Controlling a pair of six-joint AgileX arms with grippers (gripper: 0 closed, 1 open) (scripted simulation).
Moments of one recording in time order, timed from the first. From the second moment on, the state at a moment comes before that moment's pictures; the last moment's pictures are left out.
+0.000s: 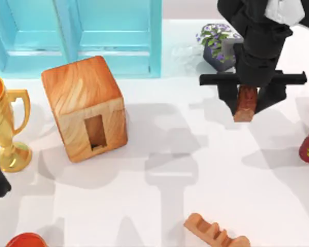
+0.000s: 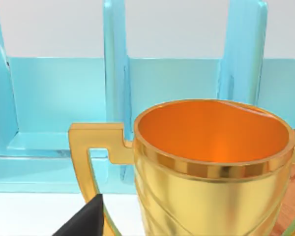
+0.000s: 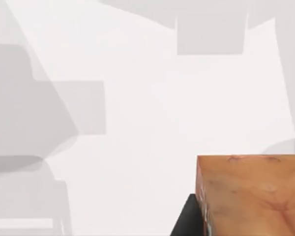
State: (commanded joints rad) left arm 0.00 0.00 0.00 0.00 0.00 0.00; right arm 0.41 2.17 1.87 -1.28 0.00 0.43
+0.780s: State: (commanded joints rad) left arm 0.00 0.00 0.00 0.00 0.00 0.00; right arm 0.24 1.99 1.97 -1.36 0.05 0.27
